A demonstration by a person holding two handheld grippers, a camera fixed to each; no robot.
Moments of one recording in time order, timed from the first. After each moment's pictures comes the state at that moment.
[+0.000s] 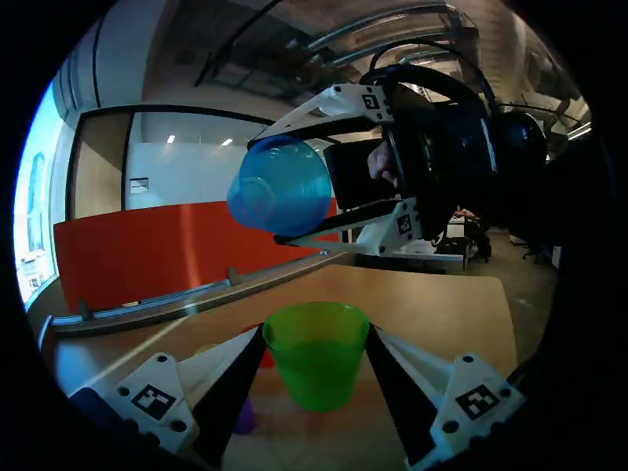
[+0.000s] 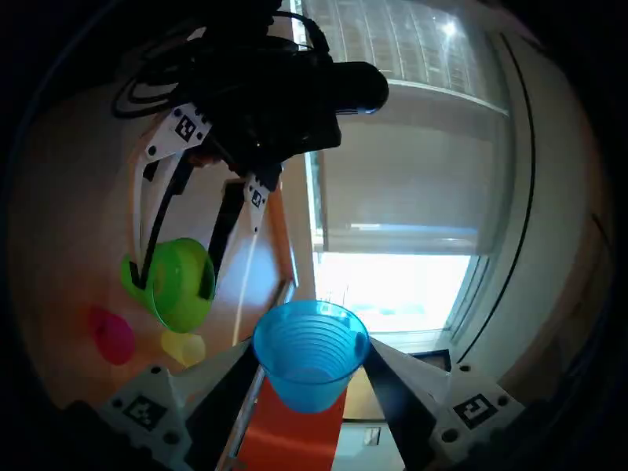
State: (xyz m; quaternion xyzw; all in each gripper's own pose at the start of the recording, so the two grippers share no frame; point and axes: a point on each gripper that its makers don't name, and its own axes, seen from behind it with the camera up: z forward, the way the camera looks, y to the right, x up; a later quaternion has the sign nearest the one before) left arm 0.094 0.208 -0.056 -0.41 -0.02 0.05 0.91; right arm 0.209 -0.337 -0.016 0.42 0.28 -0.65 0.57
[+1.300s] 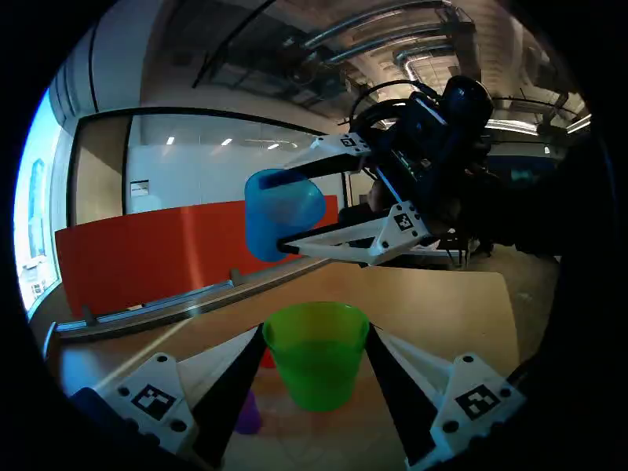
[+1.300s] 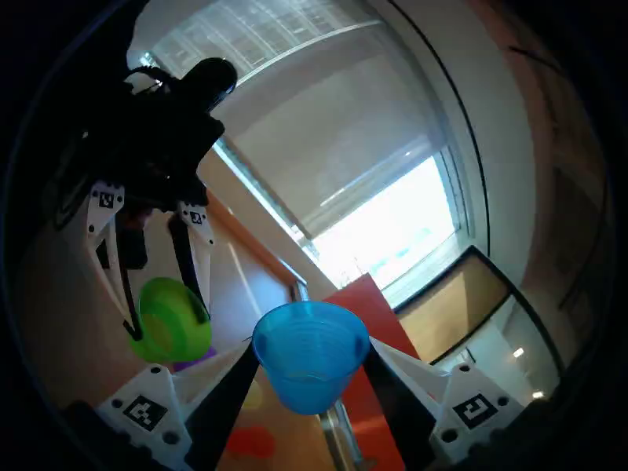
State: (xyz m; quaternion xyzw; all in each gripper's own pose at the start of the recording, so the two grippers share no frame) left arm 0.098 0.207 -0.056 -0.41 -0.02 0.06 0.91; right arm 0.191 -0.305 0.020 0.47 0.15 -0.41 0.77
